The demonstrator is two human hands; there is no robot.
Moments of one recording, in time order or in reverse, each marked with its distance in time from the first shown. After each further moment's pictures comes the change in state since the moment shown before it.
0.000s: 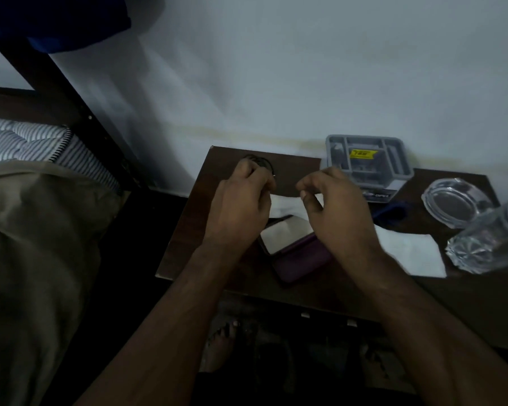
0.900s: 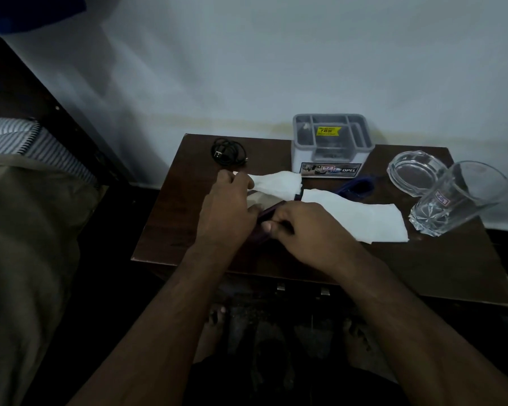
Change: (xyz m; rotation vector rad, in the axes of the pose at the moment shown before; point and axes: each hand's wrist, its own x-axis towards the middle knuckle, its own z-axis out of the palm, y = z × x) left_hand -0.032 0.027 0.024 0.070 -0.220 -0.240; right_hand -0.059 0.009 -0.016 -0.024 -0.433 0.071
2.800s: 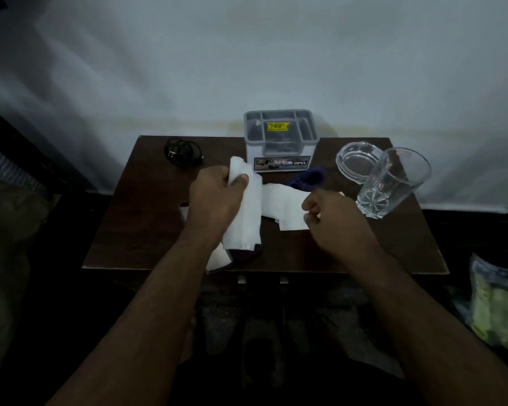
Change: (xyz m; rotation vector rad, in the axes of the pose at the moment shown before) left_hand 0.001 0.062 0.016 -0.598 0.013 -0.227; right_hand -0.047 0.069 -0.046 -0.111 0.192 0.372
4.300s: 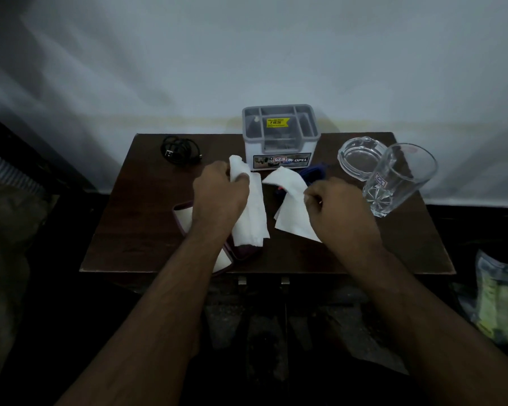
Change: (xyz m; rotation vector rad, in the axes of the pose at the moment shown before) left_hand 0.021 -0.011 0.017 0.159 0.082 0.054; right_hand 0.007 -0.007 -0.003 -0.052 0.193 -0.112
